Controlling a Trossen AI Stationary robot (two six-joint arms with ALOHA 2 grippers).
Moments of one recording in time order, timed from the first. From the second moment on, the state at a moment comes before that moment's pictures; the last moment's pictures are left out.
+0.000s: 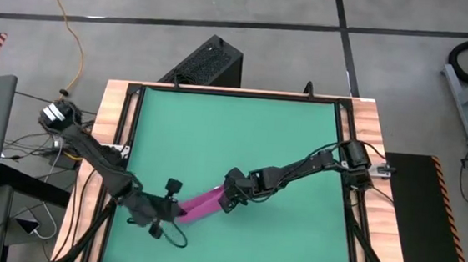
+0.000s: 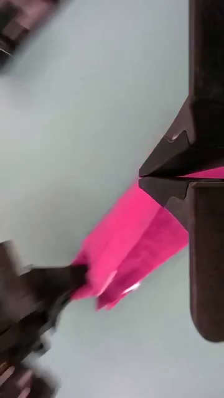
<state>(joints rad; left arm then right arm) -0.73 1.32 0.63 -0.03 -0.47 -0.15 0.22 2.01 1.27 -0.30 0.10 1.00</state>
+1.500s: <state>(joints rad) -0.77 1.70 0.72 -0.18 -0.69 -0.39 0.24 2.01 1.27 -0.30 0.19 0.96</state>
